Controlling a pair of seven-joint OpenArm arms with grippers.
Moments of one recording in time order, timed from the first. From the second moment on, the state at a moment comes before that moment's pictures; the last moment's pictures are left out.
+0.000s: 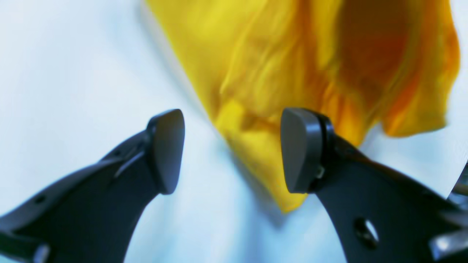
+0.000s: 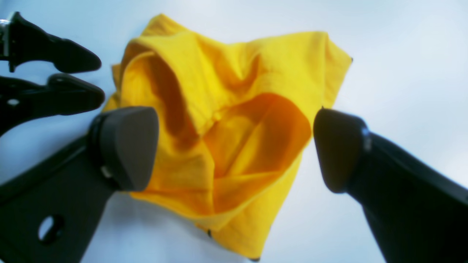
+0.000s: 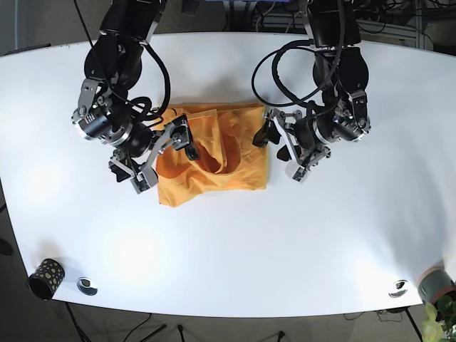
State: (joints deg) left arm -2.6 6.7 -10.2 89.7 -17.6 -39.9 58.5; right arm 1.7 -0.5 17.5 106.7 22.6 39.7 -64.9
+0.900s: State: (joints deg) left arm 4.4 0.0 -13.0 98.8 -17.6 -39.9 58.7; right arm 5.2 -3.5 10.9 96.1 22.3 39.6 -62.5
